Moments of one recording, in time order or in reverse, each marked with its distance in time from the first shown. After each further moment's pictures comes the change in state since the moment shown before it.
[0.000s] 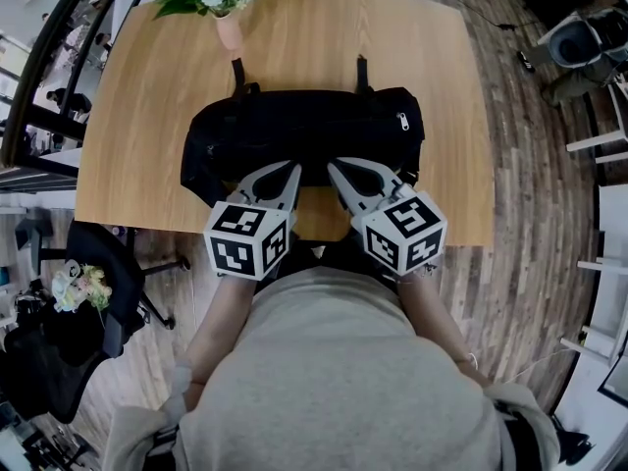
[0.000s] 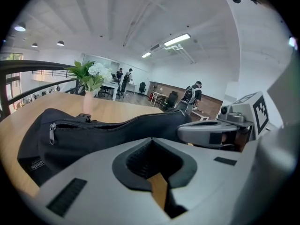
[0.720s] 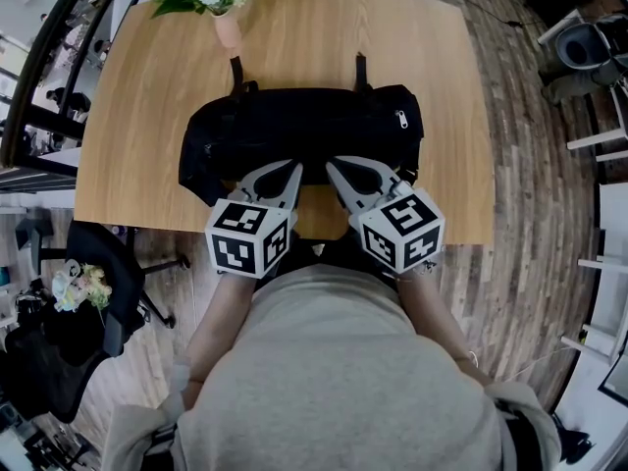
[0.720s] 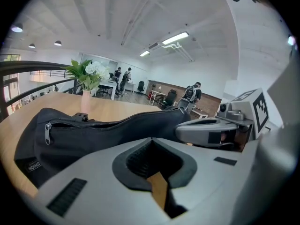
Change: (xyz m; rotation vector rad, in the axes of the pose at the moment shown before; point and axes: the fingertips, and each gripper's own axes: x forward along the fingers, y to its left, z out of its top) left arm 0.004 -0.004 -0.003 0.017 0.016 -0.013; right arm 0.001 -0.001 -0.003 -0.021 0.024 -0.002
